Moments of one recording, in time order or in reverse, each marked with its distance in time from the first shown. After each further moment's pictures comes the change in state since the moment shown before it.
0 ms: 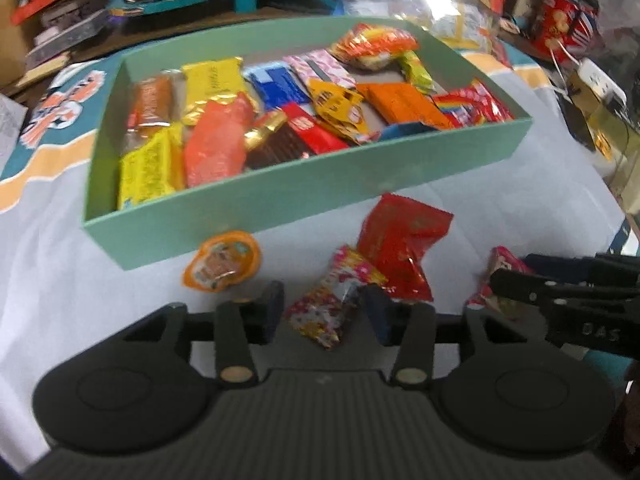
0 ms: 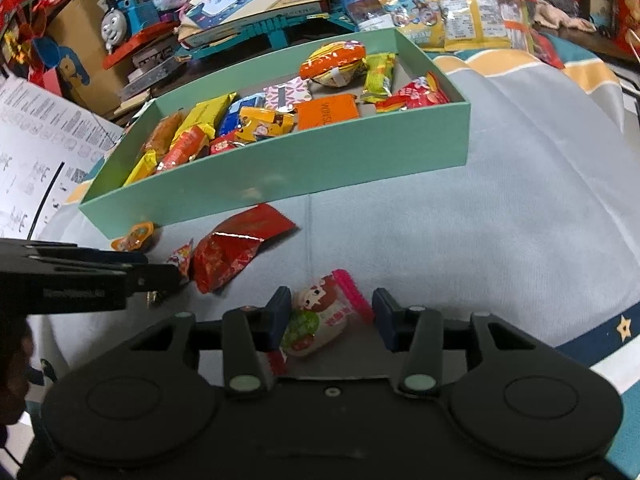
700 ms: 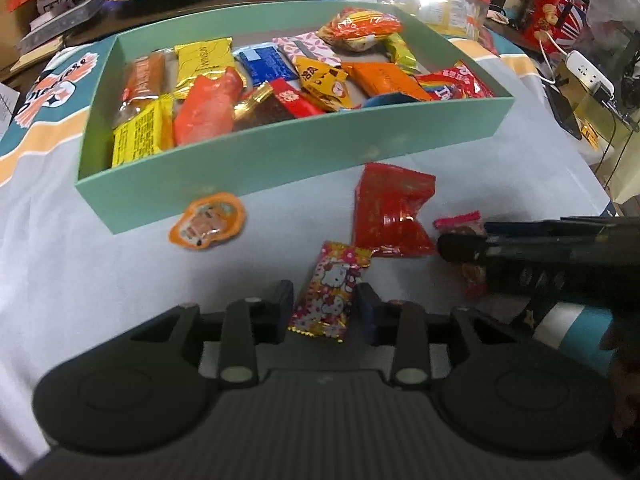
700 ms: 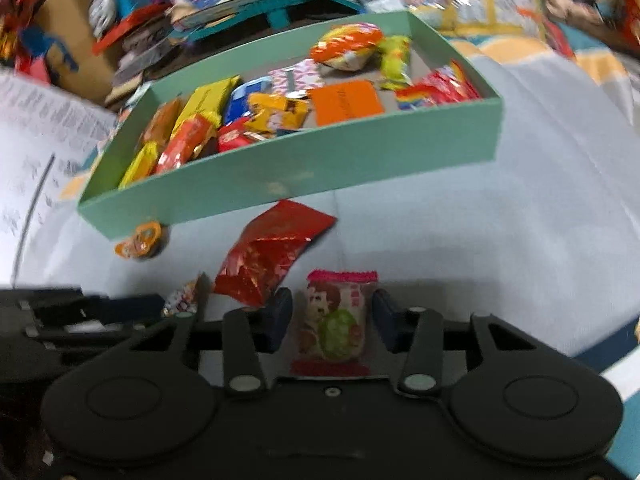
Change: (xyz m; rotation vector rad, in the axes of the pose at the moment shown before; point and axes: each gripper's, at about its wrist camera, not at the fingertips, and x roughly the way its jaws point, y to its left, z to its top) left arm -0.009 -0.002 -0.018 -0.020 0.019 -0.035; right arm 0.020 0.043 0.007 -0.079 0.055 -0.057
